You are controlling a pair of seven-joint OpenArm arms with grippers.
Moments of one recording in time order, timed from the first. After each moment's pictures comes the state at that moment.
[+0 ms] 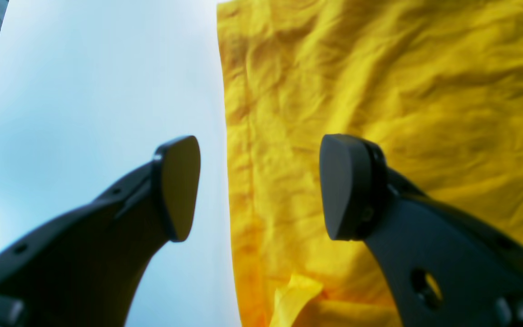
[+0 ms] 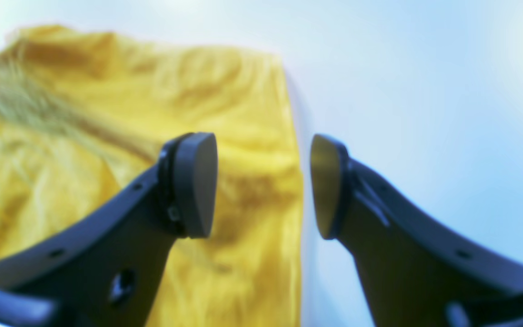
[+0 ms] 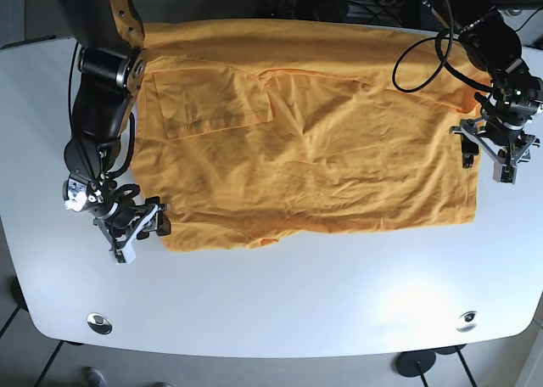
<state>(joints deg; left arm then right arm) -1.0 -12.0 -40.2 94.5 -4.8 -40.1 43.6 32.1 11.7 21.3 44.3 1.5 39.9 -30.0</state>
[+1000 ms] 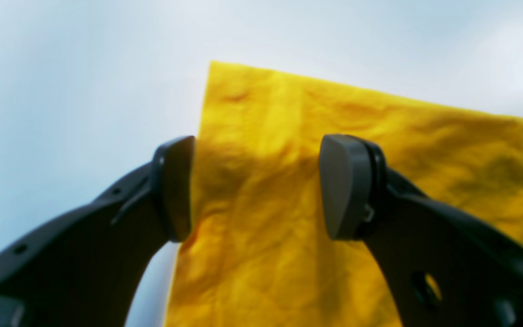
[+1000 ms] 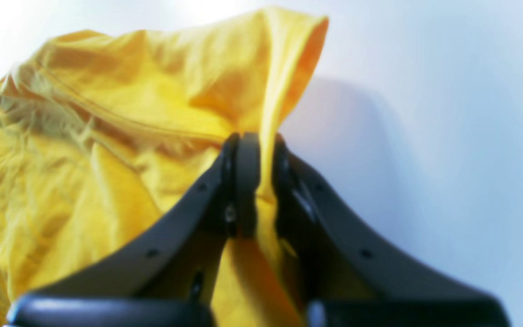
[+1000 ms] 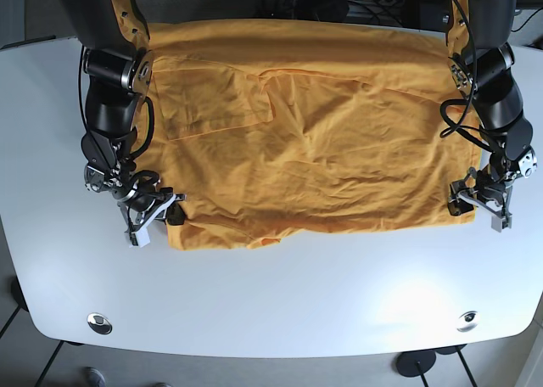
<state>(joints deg) -32.0 -24.3 -28.2 31.1 -5.6 -31.1 25.4 31.1 9.4 21.7 34.2 2.6 39.9 -20.6</state>
